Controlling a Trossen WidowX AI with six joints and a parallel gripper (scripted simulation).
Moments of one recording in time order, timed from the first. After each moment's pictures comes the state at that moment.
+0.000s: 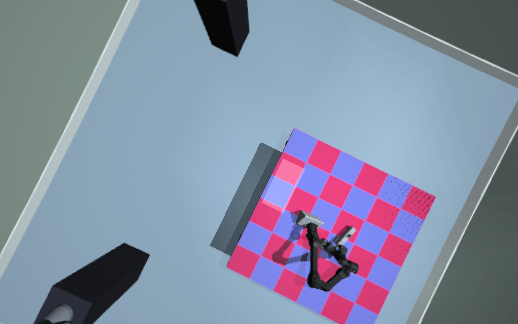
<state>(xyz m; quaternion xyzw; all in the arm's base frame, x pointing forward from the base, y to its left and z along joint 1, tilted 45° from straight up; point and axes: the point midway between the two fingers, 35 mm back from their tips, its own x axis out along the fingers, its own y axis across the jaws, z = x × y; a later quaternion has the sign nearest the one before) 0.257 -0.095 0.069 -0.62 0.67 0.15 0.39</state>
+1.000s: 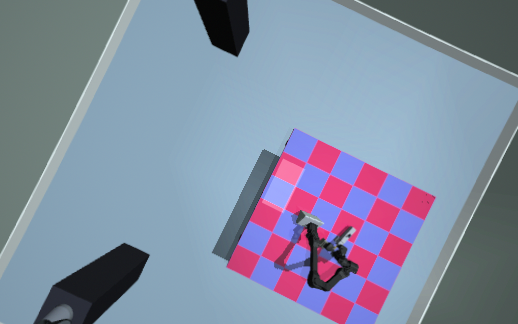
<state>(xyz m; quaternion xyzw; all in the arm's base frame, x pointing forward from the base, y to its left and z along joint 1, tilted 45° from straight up) 0.257 -0.097 0.067 -0.62 0.67 0.15 0.39</state>
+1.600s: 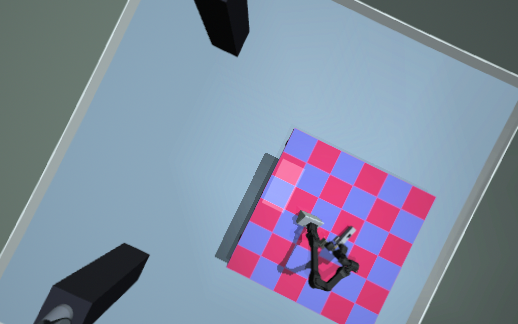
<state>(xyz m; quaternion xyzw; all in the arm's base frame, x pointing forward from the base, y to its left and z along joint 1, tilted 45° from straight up) 0.260 -0.095 0.061 -0.62 0.67 0.15 0.39</state>
